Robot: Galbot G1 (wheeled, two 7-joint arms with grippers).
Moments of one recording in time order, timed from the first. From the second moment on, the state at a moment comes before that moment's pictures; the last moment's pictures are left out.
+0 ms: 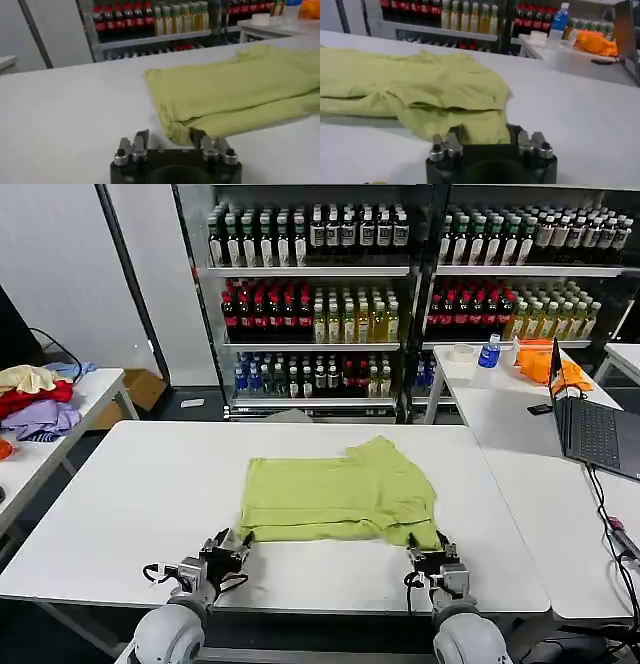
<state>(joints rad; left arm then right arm) 1.23 -1.05 -0.23 -1.85 -0.44 0.44 -0.22 -1.29 1.26 0.32 1.89 0.24 -0.50 0.27</state>
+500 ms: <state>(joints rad) 1.26 -1.05 -0.24 -1.90 -0.45 0.44 -0.20 -1.33 1.24 0.33 1.93 0.25 -0.51 0.27</state>
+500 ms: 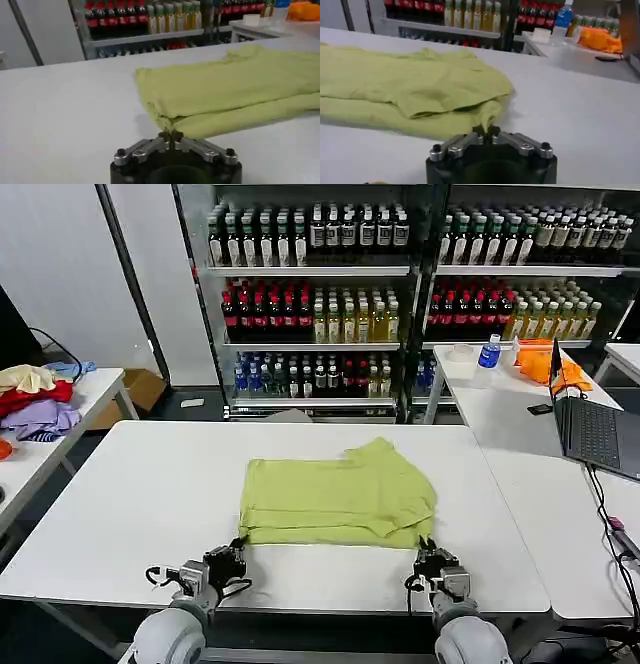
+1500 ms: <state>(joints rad) 1.57 -1.04 -0.33 -2.20 -0.40 0.46 -0.25 -1.60 1.20 0.44 2.21 0.16 -0.54 0.23</state>
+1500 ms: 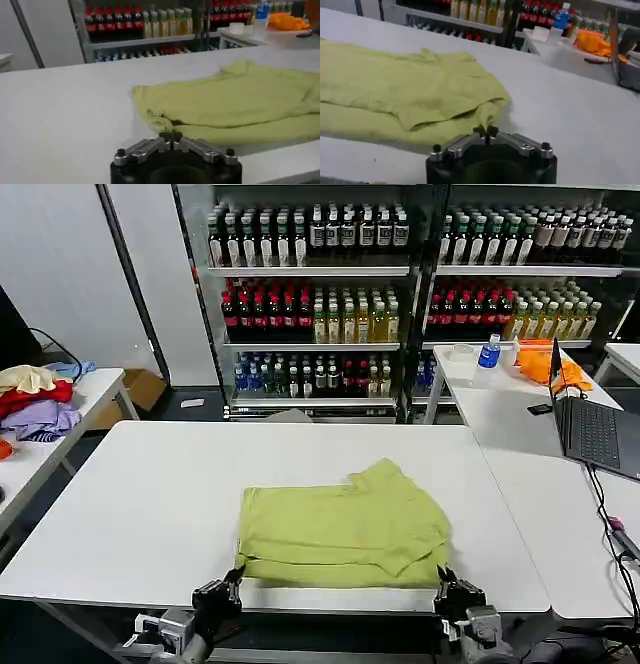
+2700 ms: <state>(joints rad) 1.07 -1.03 -0.21 -1.83 -0.62 0.54 -0.31 -0.86 1.22 0.20 1.65 0.41 -0.56 0.31</state>
